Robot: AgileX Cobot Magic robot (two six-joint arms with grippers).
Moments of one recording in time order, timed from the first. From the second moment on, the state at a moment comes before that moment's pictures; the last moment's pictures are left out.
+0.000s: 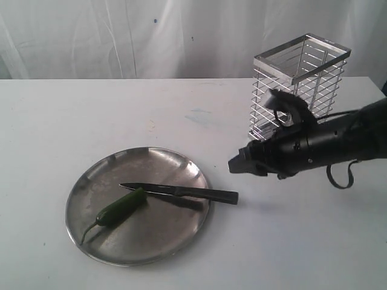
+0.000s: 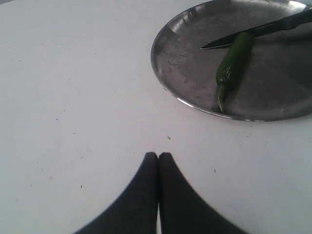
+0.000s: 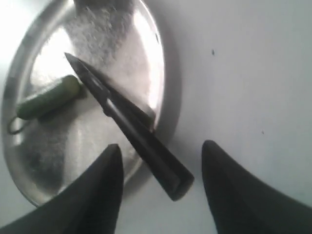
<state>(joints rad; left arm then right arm) -0.13 0.00 0.02 -0.11 0.50 0.26 0.18 1.72 -0.85 1.31 0.66 -1.25</state>
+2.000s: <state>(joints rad) -0.13 0.00 0.02 -0.11 0.50 0.26 0.19 2.12 -1.56 0.61 0.94 -0.84</state>
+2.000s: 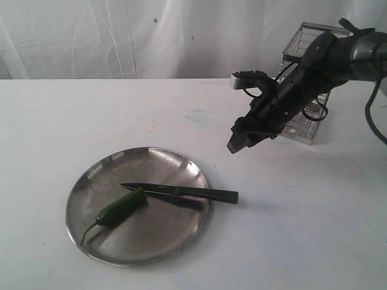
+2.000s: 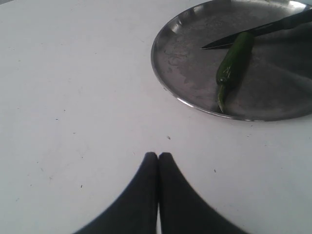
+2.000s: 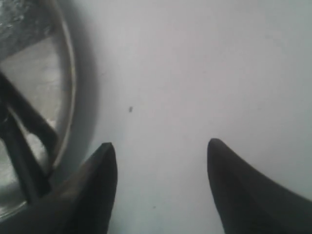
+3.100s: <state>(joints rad) -0.13 0.00 0.02 -0.11 0.50 0.26 0.29 2.08 -1.56 0.66 1.21 -0.71</state>
